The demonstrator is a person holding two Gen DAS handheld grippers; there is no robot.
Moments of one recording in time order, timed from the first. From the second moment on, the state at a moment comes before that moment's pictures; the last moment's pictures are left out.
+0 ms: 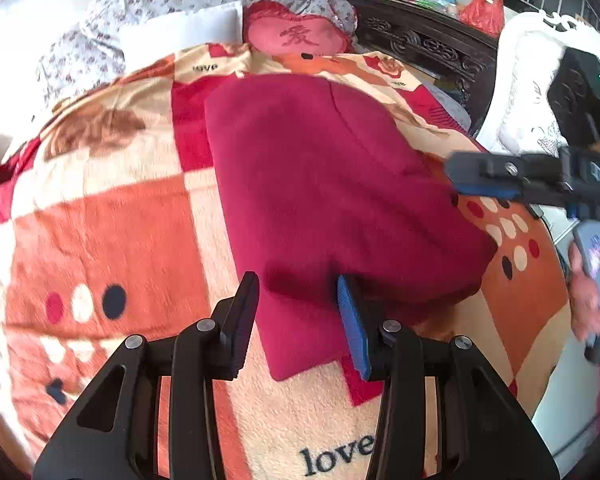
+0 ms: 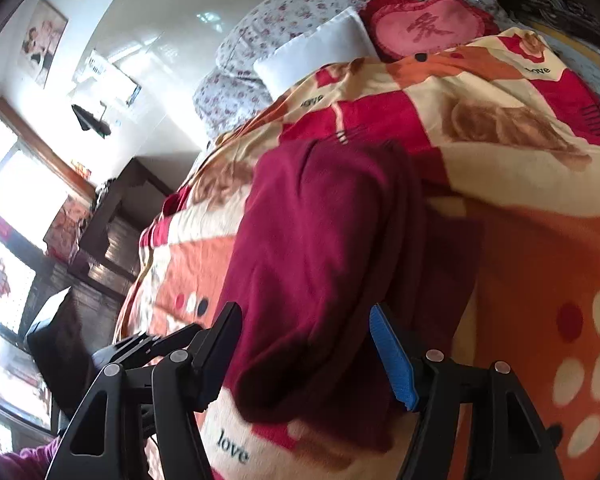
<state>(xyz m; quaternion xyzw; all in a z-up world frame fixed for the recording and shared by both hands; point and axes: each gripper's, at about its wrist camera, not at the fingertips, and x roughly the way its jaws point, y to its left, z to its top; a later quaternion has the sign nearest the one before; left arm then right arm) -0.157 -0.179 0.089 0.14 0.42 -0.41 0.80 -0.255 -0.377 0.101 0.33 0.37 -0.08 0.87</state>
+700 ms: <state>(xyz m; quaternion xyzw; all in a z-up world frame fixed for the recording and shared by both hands) -0.154 -0.151 0.102 0.12 0.42 -0.39 0.81 -0.288 -0.367 0.055 0.31 0.41 -0.13 0.85</state>
